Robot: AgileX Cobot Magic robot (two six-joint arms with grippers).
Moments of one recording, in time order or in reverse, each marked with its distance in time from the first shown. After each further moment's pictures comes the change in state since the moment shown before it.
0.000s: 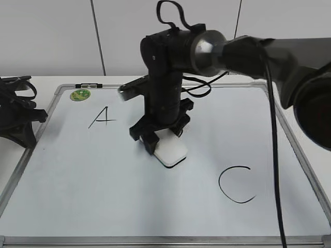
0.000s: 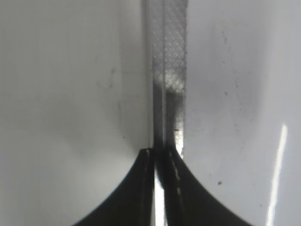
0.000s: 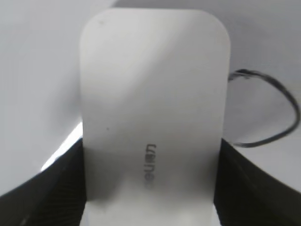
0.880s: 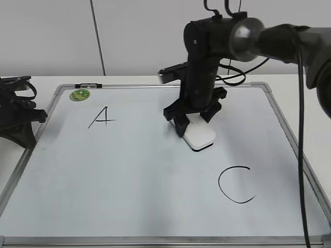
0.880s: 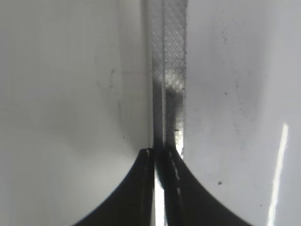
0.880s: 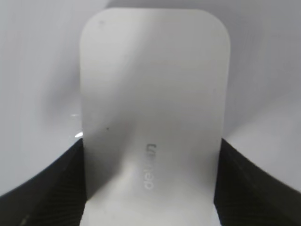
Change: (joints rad) left arm 0.000 0.000 0.000 0.004 0.000 0.000; right arm -0.165 0.002 -0.008 0.006 0.006 -0.002
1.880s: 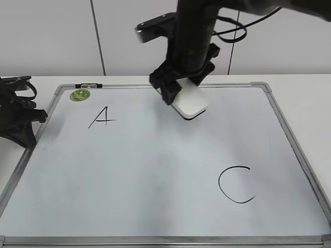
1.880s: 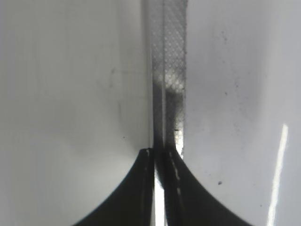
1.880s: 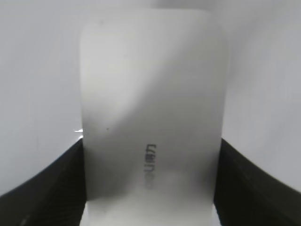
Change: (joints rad) left arm 0.000 0.000 0.000 0.000 0.000 0.000; right arm 0.094 -0.217 0.006 -0.058 0.038 -0.056
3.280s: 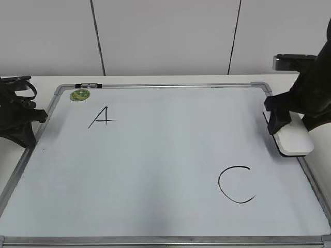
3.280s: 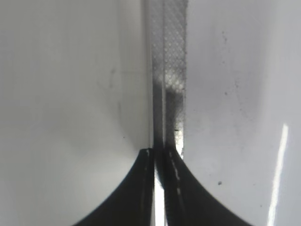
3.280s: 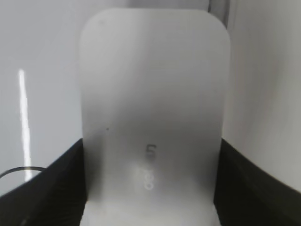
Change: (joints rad) left arm 0.000 0.002 0.000 0.000 -0.002 0.000; right arm -0.489 -0.295 0.713 0.146 -0.342 0.061
